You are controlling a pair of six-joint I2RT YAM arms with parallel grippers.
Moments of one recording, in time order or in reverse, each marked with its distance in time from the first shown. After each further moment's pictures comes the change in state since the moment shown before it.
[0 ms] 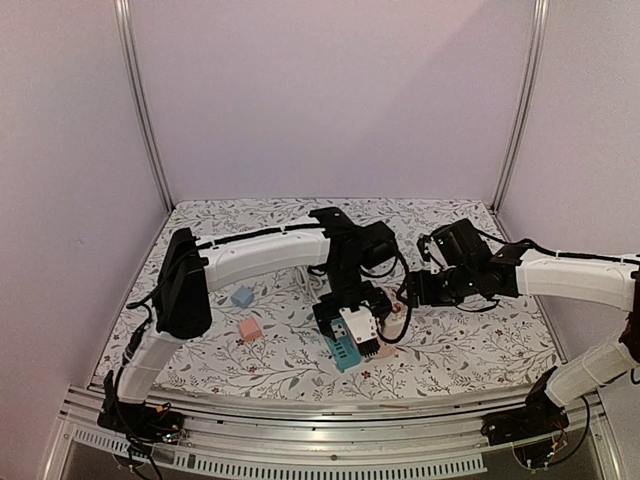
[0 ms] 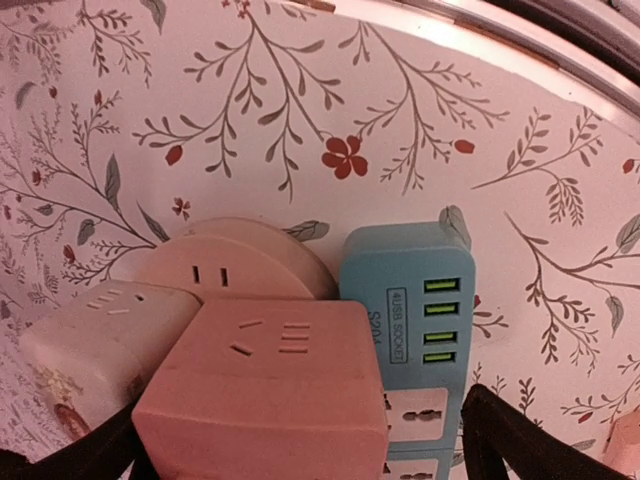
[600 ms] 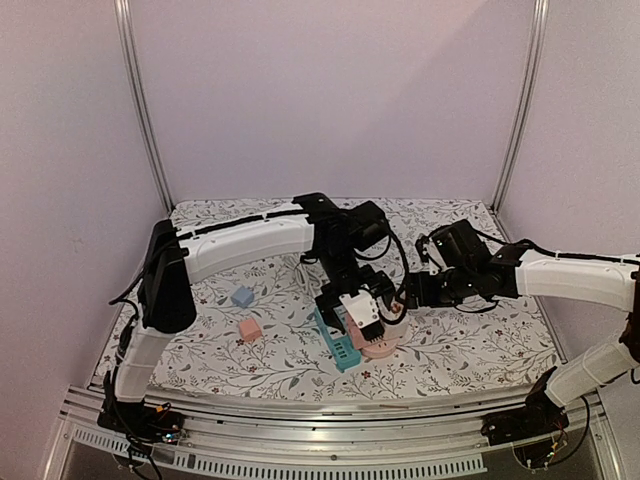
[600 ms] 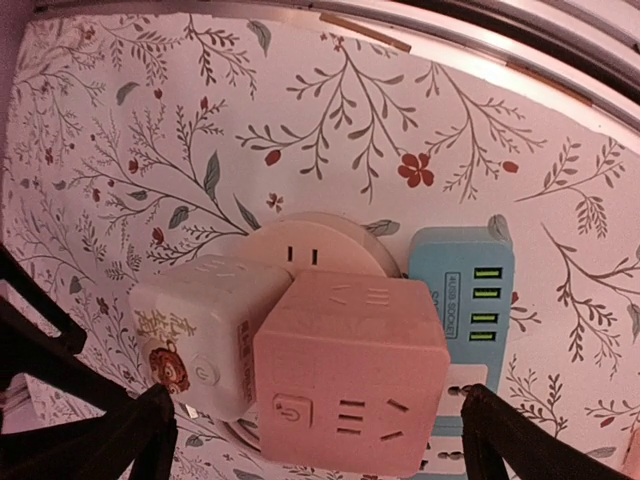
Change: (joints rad) left arm 0.035 -0.098 -0.064 0.107 0.101 -0.023; right arm 0.012 0.000 0.000 0.000 0.001 -0.003
